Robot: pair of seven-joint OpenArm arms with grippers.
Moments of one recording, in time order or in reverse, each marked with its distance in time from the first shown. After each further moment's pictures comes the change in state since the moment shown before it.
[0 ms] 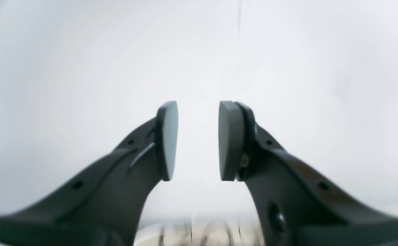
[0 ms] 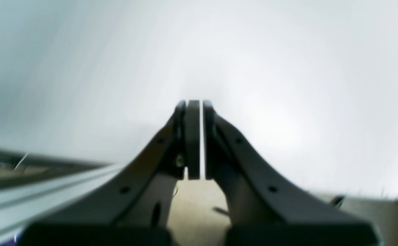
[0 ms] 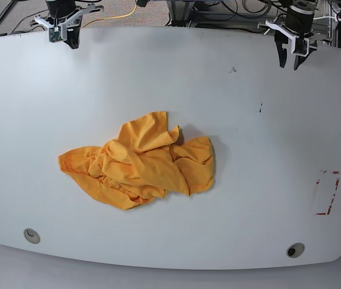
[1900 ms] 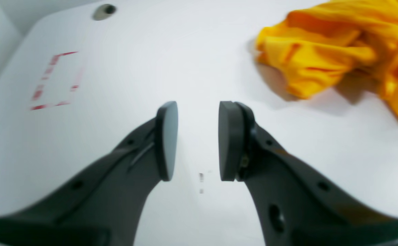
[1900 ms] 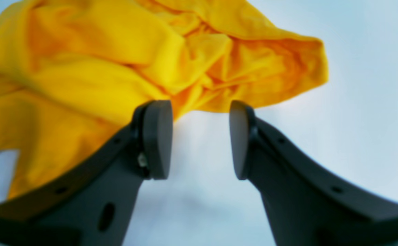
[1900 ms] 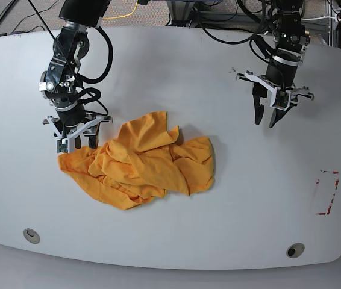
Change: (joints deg) left arm -18.9 -0.3 11.3 -0.1 0.0 0.0 7.0; right arm 49.3 -2.6 -1.3 -20.0 0.0 0.2 -24.6
